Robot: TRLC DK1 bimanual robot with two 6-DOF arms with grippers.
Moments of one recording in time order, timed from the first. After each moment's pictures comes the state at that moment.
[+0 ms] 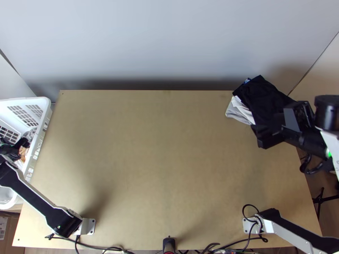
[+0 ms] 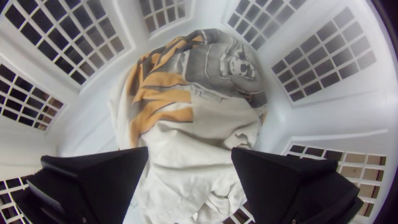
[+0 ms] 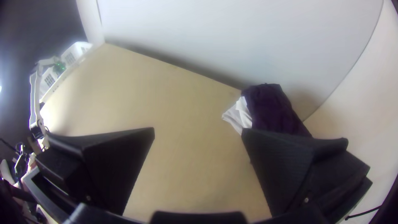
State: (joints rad) left arm 0.97 2.73 2.23 -0.70 0.17 0.04; right arm 0.31 1.13 1.74 -1.26 -0.03 -0.14
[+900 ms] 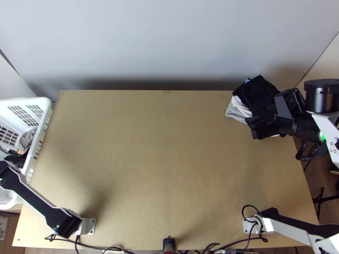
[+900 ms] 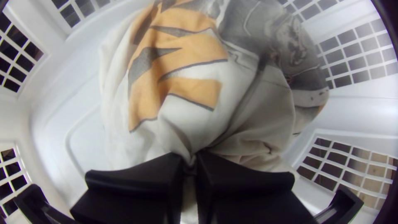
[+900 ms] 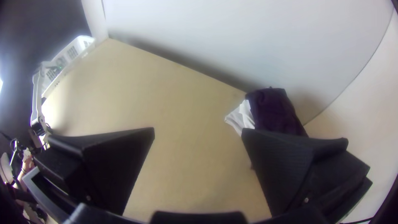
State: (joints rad) left arm 1.03 2.87 2.27 -0.72 0.25 0.00; right arm 0.34 1.26 1.89 -1.32 -0.03 -0.16
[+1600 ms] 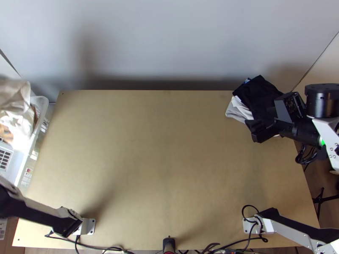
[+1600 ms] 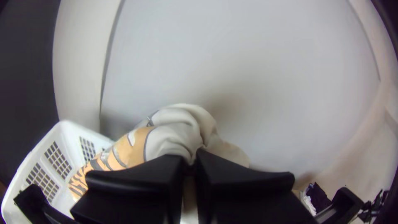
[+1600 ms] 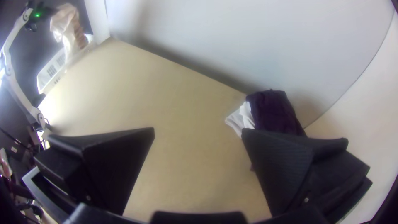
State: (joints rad) left arm 0.88 1.65 1.92 -0.76 0.81 0.03; right arm 0.34 1.21 1.81 -1.28 -0.03 -0.17
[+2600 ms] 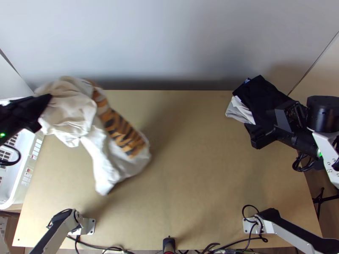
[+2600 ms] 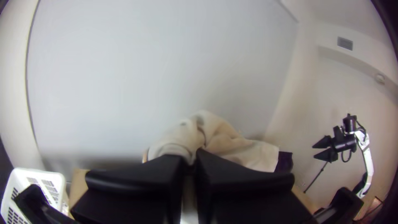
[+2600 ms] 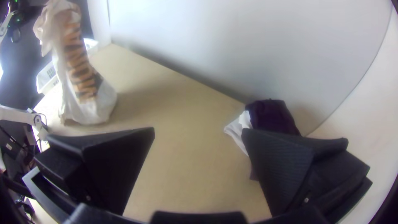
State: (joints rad) left arm 0.43 0.99 1.56 -0.76 0.82 -0.01; right arm 0.35 1.10 1.64 -1.13 -0.03 -0.19
